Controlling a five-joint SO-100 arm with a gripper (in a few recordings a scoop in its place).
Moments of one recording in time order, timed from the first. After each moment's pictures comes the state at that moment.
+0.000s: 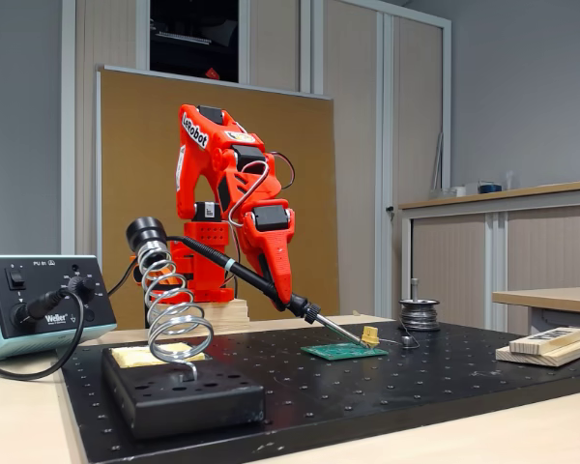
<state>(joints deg) -9.2 100.9 133.9 28.5 9.6</state>
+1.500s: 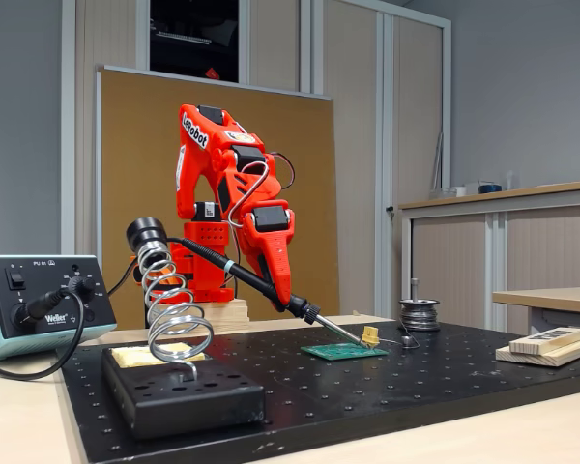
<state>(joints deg) -9.2 100.5 133.9 28.5 9.3</state>
